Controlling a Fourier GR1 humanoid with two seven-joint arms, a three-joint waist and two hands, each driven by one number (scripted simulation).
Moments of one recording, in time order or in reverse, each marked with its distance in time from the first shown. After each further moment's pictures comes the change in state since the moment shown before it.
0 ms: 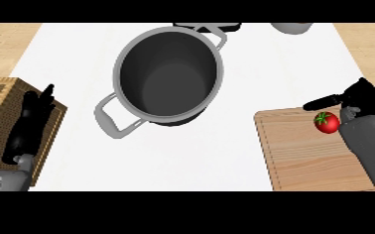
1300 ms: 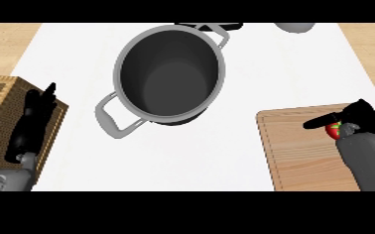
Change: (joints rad) left arm -0.006 -0.042 0.035 -0.011 -0.043 -0.027 0.012; right arm 0.124 0.107 -0.157 -0.029 0.121 0.110 -0.008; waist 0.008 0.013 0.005
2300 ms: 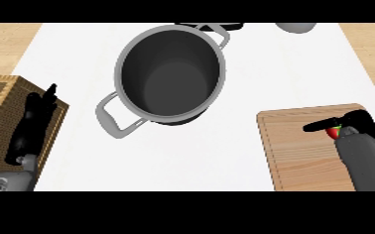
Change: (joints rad) left arm 0.016 -0.048 0.048 -0.019 -0.058 -0.050 -0.011; right arm -0.027 0.077 -0.175 0.192 0.039 -0.015 -0.114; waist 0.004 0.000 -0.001
